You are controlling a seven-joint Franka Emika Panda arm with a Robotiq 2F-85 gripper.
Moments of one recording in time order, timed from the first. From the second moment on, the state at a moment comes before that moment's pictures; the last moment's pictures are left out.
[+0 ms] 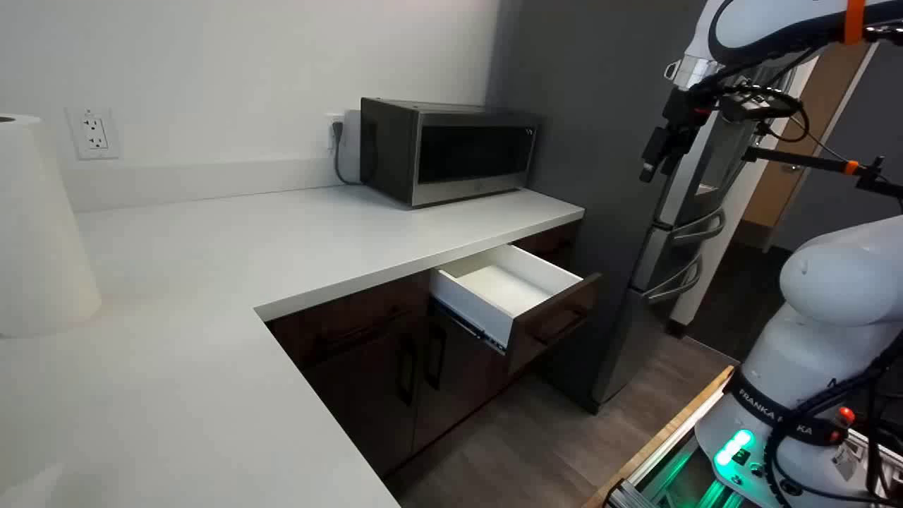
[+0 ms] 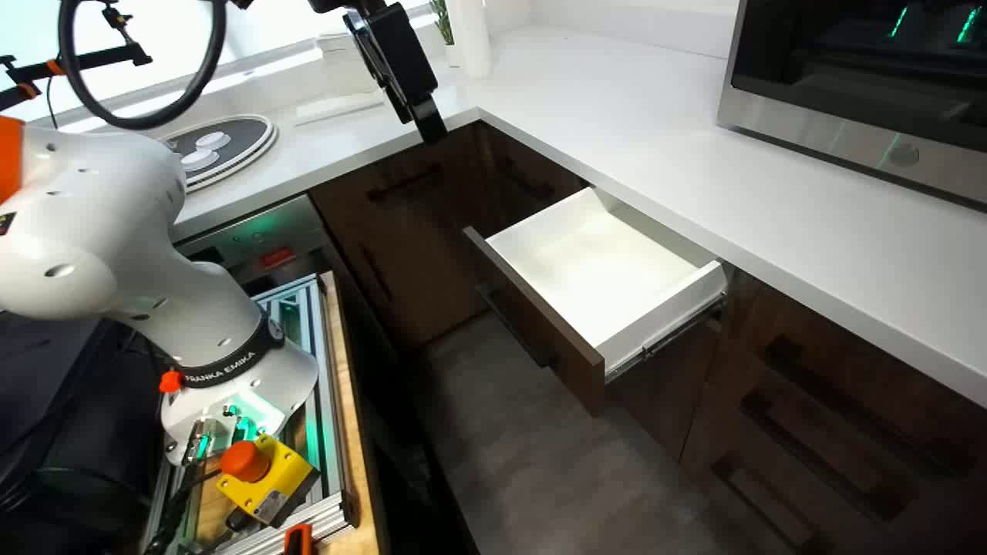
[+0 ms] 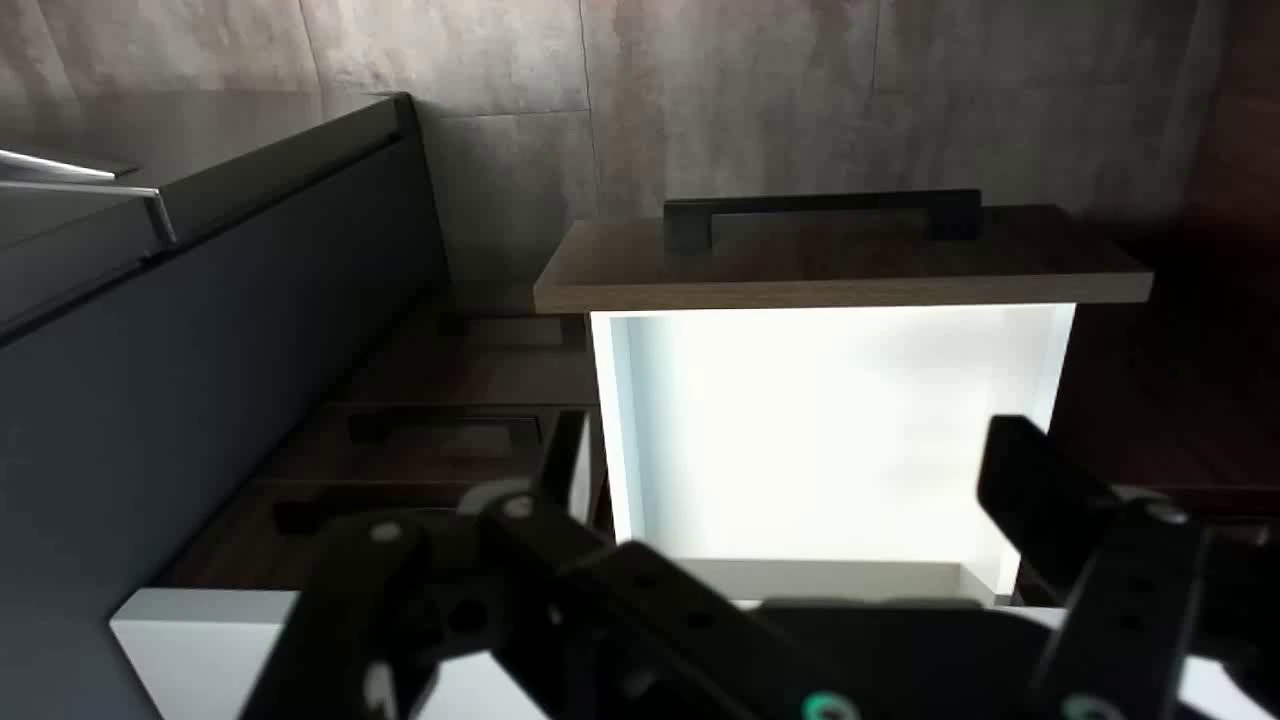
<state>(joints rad) -0.11 -0.85 -0.14 -2.61 -0.19 1.94 -0.23</state>
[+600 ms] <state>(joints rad) -0.10 -0.85 -0.14 -2.61 -0.19 1.94 -0.23</state>
